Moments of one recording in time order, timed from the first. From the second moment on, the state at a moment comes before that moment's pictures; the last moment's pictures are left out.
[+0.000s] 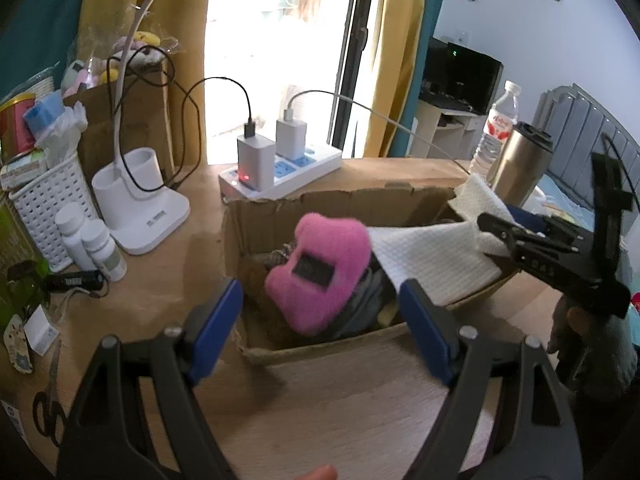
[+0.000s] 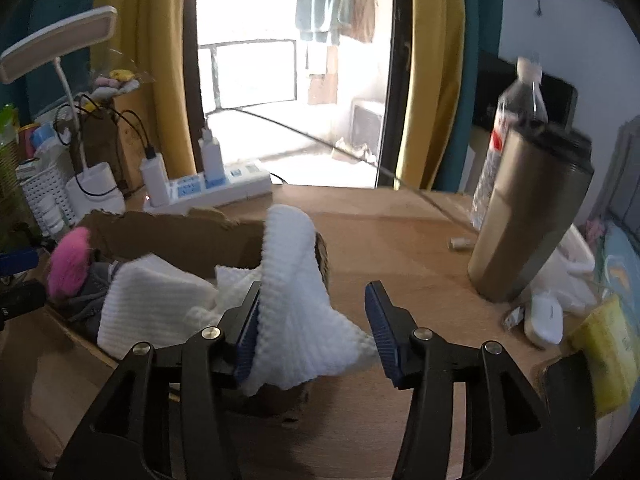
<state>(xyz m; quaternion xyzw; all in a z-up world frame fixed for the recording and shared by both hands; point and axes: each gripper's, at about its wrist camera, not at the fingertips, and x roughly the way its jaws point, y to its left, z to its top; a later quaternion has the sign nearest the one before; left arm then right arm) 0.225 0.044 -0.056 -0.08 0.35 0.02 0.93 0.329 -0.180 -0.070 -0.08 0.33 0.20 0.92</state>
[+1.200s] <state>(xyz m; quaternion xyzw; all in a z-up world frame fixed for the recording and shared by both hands) 0.181 0.040 -0.026 -0.08 0.31 0.01 0.95 0.280 -0.181 -0.032 -0.06 0.32 0.22 0.92</state>
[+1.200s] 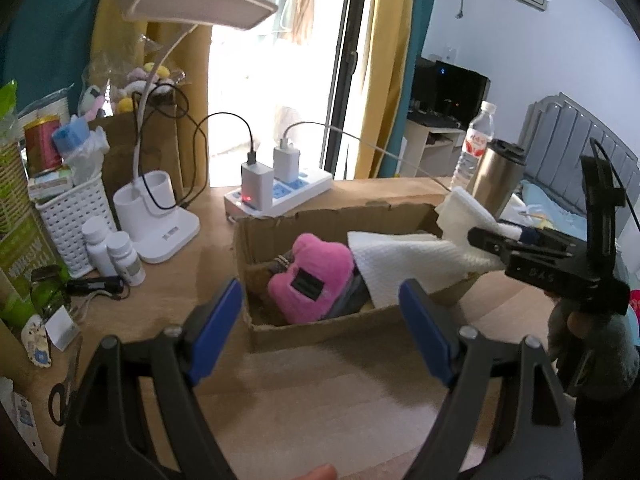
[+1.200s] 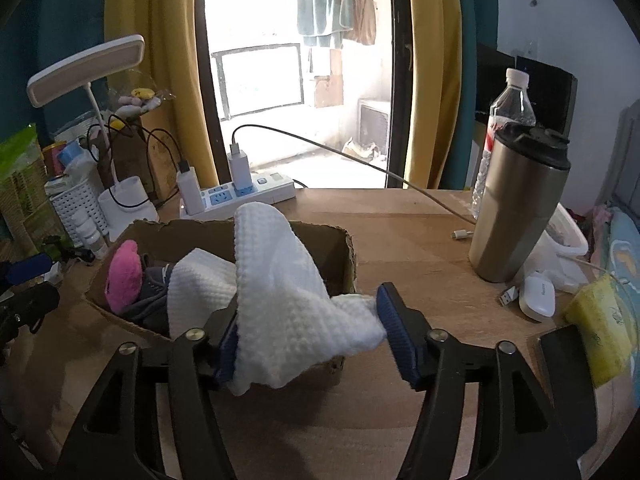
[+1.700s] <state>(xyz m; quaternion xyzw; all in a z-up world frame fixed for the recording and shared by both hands) 0.170 0.045 -0.021 -0.08 0.30 0.02 0.95 0.295 -0.177 -0.040 -0.05 0.33 0.22 0.92</state>
